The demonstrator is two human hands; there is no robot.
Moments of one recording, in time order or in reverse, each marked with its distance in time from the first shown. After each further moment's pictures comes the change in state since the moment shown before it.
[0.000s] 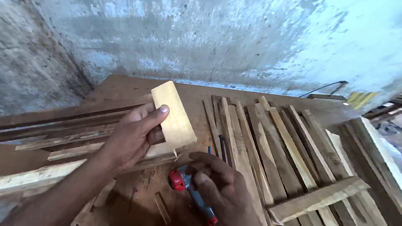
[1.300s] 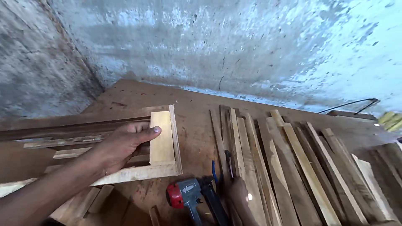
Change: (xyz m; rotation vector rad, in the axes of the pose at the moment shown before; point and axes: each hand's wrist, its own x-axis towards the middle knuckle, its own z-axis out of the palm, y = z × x) left_hand 0.031 -0.004 -0.028 0.210 0.132 -0.295; right_hand -0.032 0.286 -0.140 -1.022 0.259 1.086
